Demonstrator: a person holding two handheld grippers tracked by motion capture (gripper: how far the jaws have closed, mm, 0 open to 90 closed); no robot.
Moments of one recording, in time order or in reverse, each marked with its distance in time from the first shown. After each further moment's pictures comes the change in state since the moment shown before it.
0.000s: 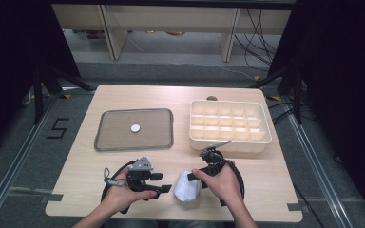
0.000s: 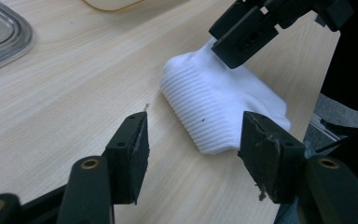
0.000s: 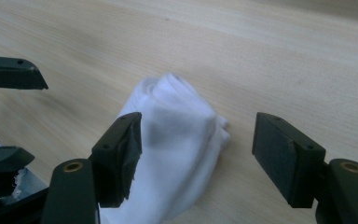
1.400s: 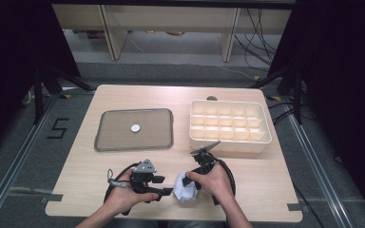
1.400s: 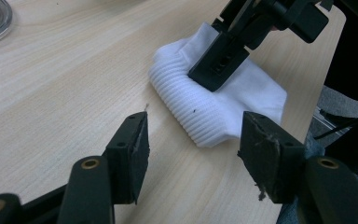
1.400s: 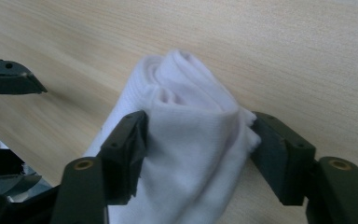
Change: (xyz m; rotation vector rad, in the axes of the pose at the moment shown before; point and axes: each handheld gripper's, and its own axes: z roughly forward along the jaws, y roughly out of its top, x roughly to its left) left arm 0.000 -0.005 0.010 0.035 -0.009 0.003; right arm 0.003 0.009 0.032 0.155 0.037 0.058
